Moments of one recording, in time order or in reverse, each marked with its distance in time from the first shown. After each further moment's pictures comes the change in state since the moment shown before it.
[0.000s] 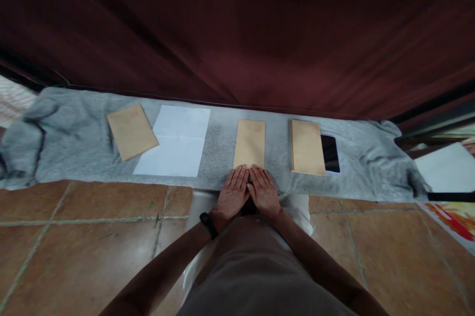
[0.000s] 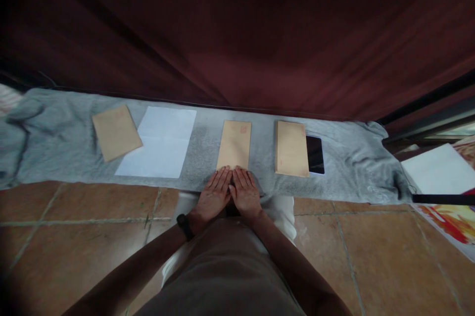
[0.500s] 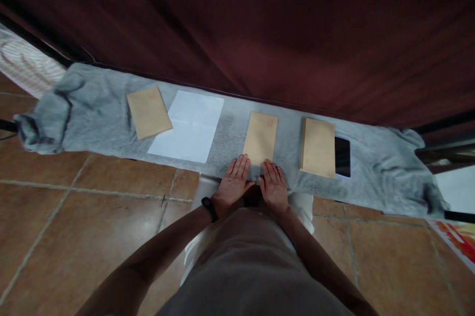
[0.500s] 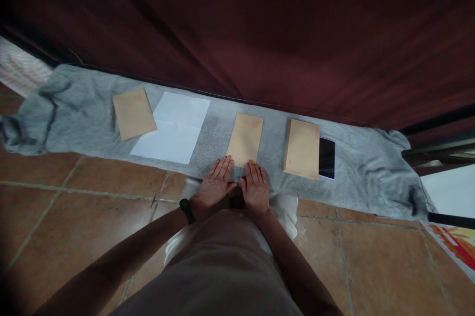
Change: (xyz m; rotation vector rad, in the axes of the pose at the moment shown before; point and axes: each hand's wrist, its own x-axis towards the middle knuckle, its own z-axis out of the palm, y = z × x) left_hand -0.004 -0.010 -0.007 0.015 -0.075 -0.089; right_hand -0.011 0.011 -0.004 -0.036 0.036 0.015
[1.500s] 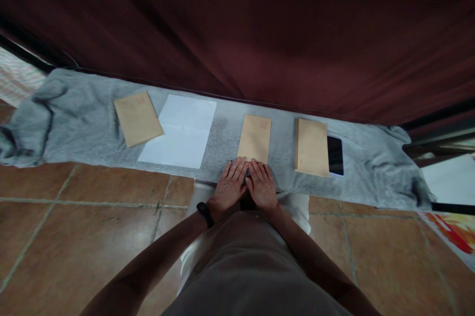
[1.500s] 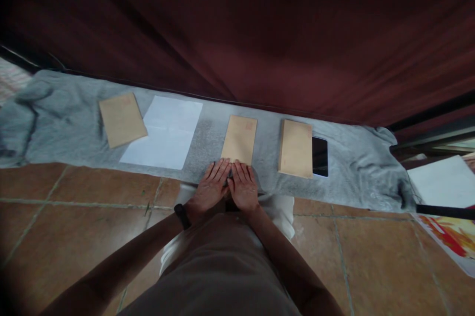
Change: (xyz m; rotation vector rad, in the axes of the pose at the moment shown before) left_hand 0.004 -0.005 0.002 -0.055 0.051 0.058; right_hand 0.020 -0.019 0.008 -0.006 -0.072 -0.021
